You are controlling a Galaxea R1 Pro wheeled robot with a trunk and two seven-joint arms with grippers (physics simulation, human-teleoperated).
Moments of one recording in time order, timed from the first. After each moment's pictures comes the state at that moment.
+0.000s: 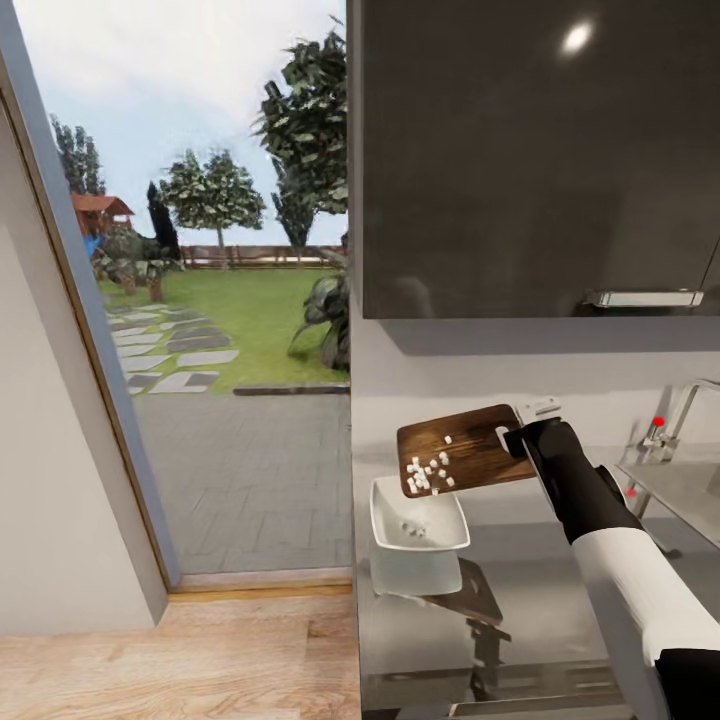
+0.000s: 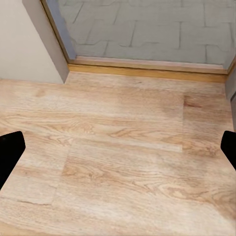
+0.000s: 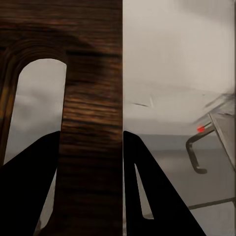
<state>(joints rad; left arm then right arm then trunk) -0.32 0.06 0.01 0.07 0.12 -0.72 0.13 -0.88 -0.13 0.02 -1.00 0.37 0.87 0.08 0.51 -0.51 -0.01</state>
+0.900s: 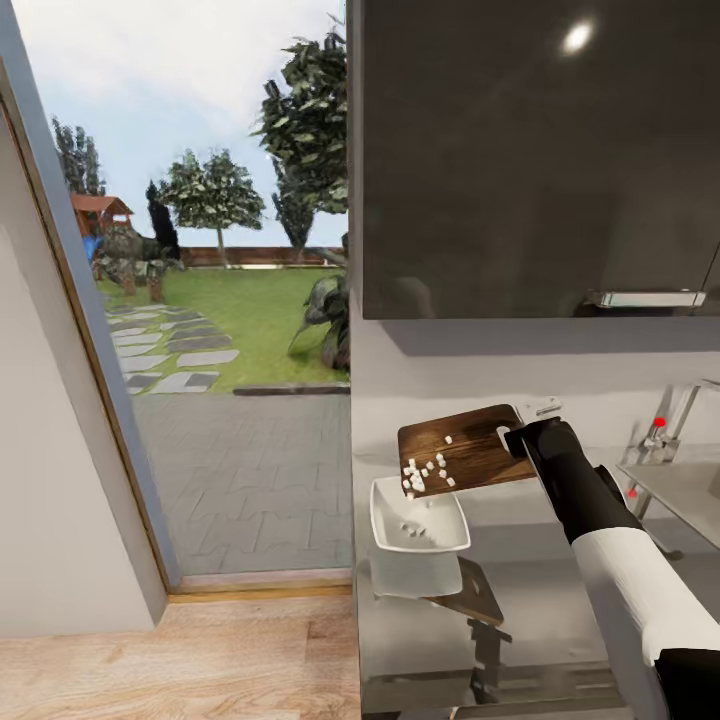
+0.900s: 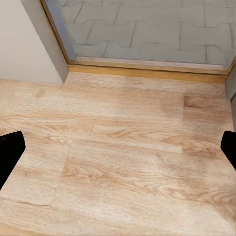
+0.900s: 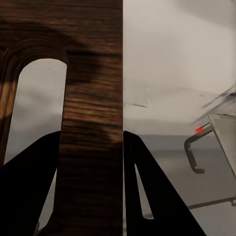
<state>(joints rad) -0.32 0.06 0.01 0.07 0.12 -0.72 0.13 -0.88 -0.13 0.02 -1.00 0.37 0.87 0.07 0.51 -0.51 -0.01</state>
